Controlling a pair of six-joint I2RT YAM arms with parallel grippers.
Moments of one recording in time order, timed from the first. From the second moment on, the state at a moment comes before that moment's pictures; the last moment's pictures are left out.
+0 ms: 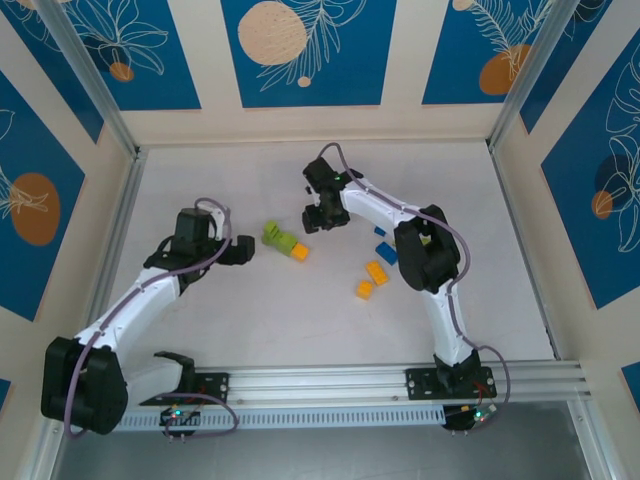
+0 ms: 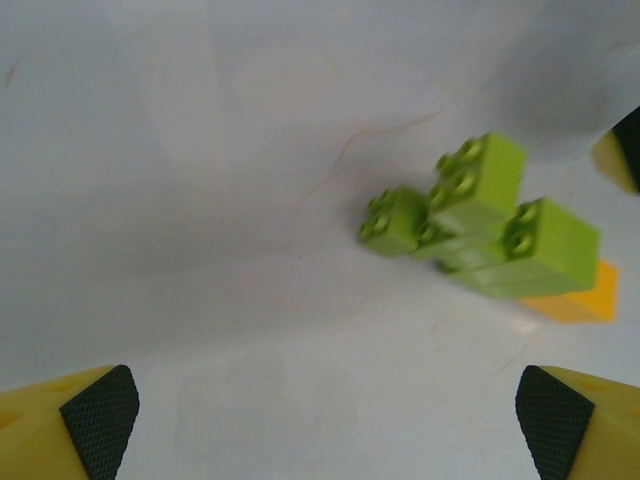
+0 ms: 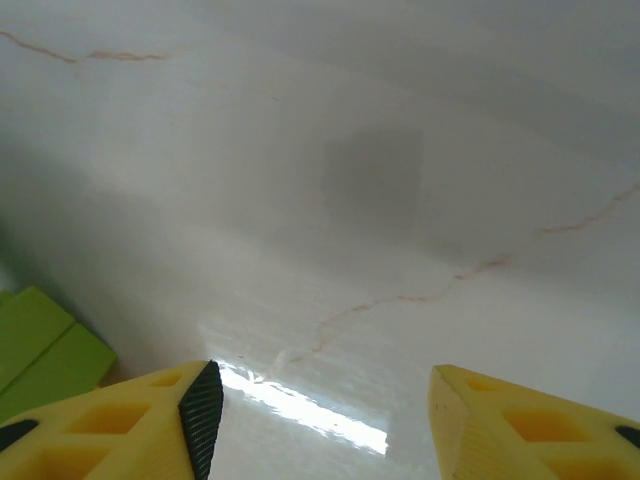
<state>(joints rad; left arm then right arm) -0.27 1.15 0.72 -0.36 0.06 -0.17 0.62 2.20 1.84 -0.88 -0.03 0.28</state>
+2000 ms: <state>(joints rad) -0.21 1.17 0.89 -0.64 0.06 -0.20 0.79 2.16 1.86 -0.87 -0.23 0.11</state>
